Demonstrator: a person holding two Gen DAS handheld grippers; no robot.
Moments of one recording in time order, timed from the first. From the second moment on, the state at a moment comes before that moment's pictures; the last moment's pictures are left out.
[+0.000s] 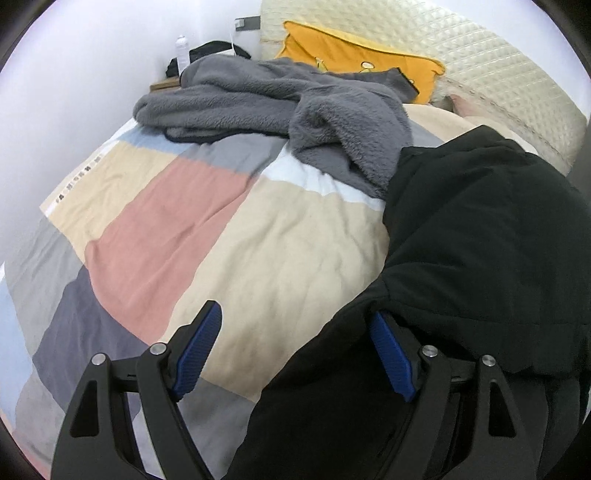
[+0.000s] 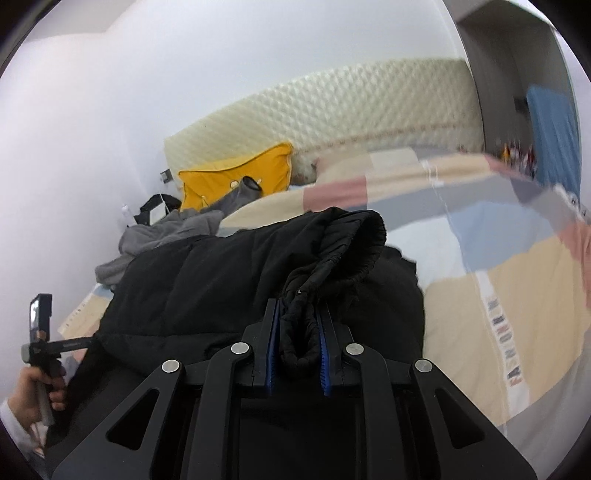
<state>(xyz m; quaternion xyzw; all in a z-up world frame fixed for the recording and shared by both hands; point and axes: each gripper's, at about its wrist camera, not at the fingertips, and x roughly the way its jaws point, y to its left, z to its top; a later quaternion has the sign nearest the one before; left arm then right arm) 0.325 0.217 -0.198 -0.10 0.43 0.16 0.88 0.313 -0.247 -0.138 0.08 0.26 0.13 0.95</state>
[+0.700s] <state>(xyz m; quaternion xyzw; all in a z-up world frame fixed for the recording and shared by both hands) 0.317 0.197 -0.190 -0.01 0.42 0.15 0.89 0.311 -0.243 -0.171 0.05 0.32 0.10 0.94</state>
